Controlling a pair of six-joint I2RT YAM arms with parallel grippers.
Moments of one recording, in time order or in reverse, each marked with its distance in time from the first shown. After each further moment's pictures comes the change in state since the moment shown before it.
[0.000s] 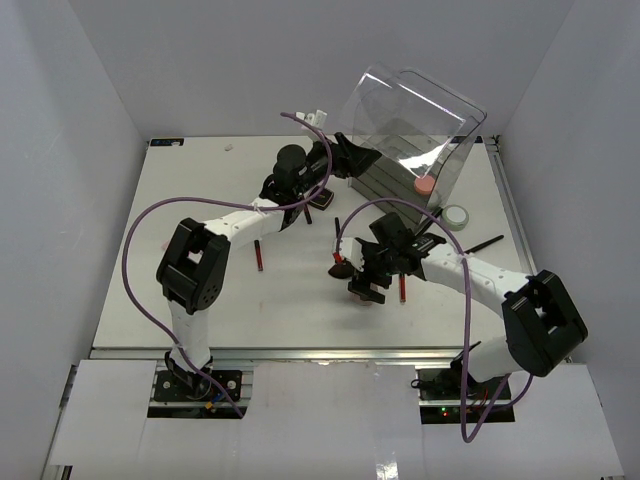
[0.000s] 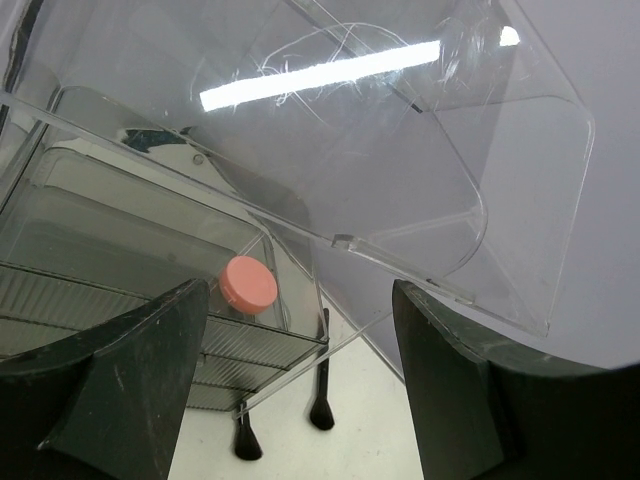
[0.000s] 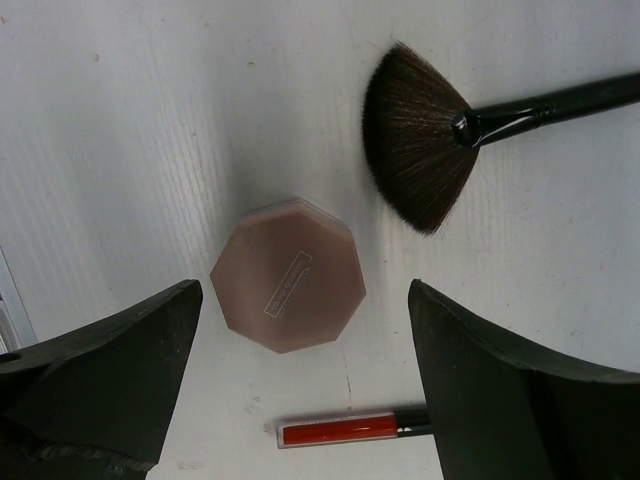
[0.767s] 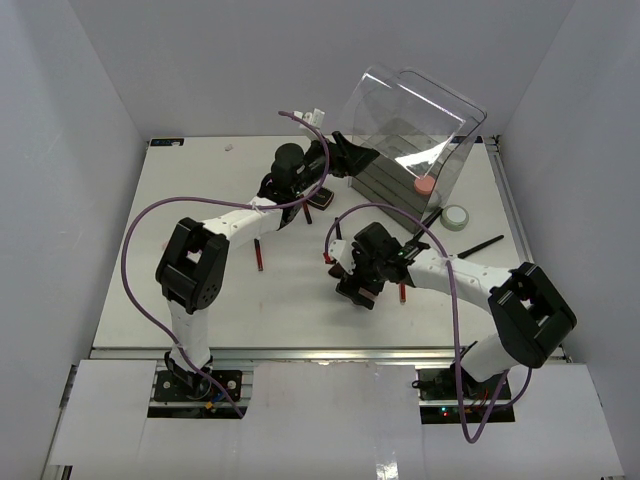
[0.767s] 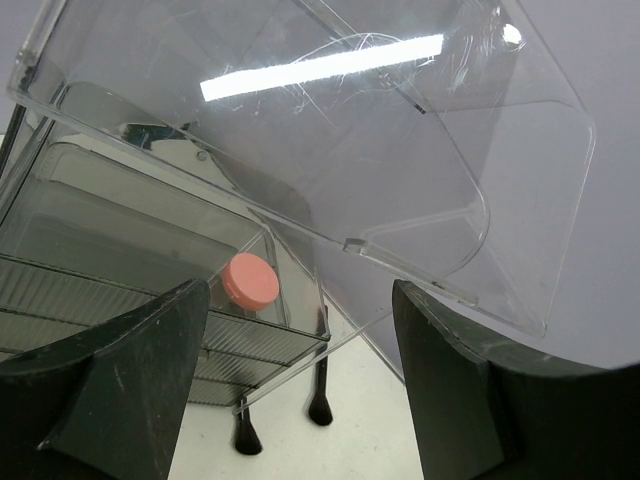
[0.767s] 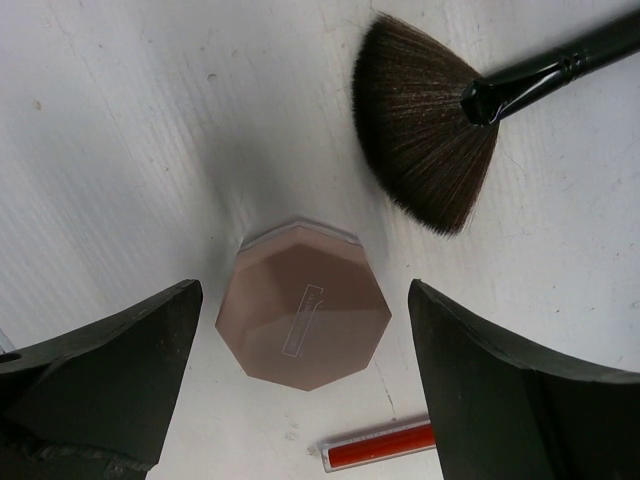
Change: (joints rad) left arm 0.018 0.000 0.003 -0.013 0.023 -0.016; right arm 0.111 0.071 -0.021 0.084 0.199 0.261
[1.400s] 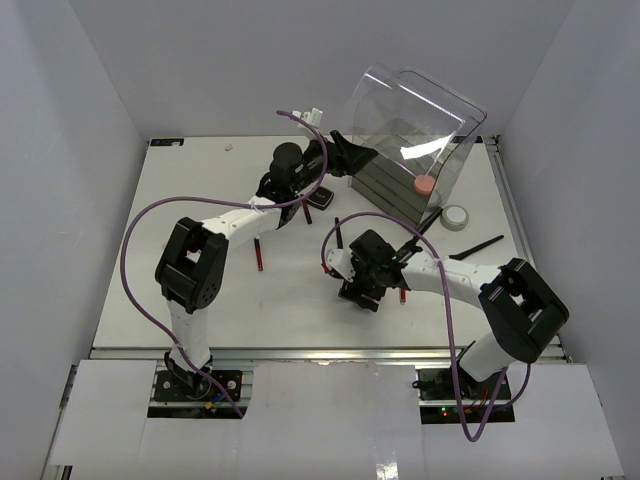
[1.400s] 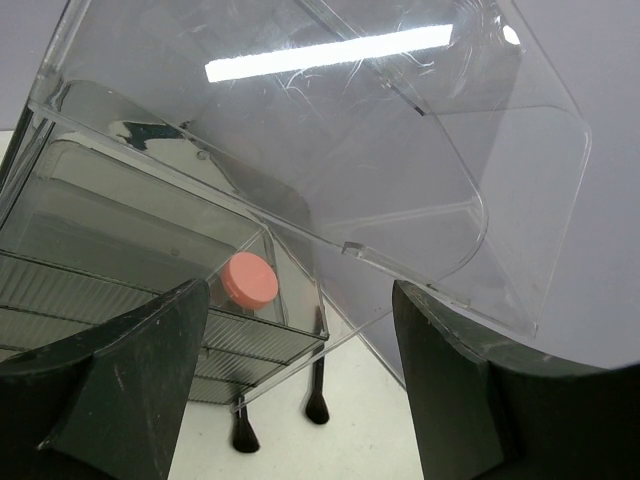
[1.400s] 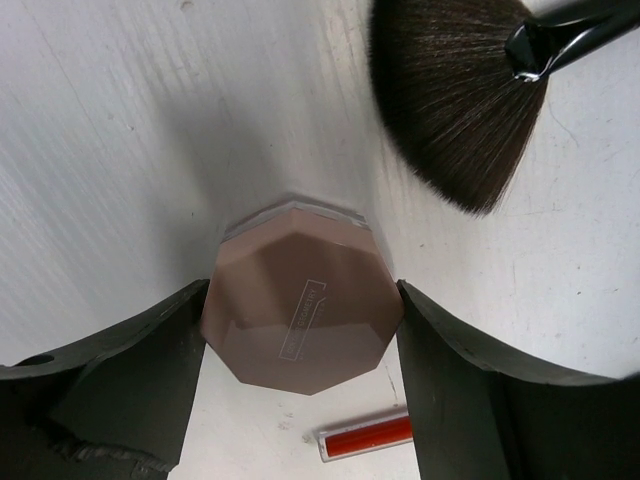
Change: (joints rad) left arm 0.008 0.000 0.000 0.000 0.009 -0.016; right arm 0.036 0.041 -0.019 -0.014 0.105 -0.023
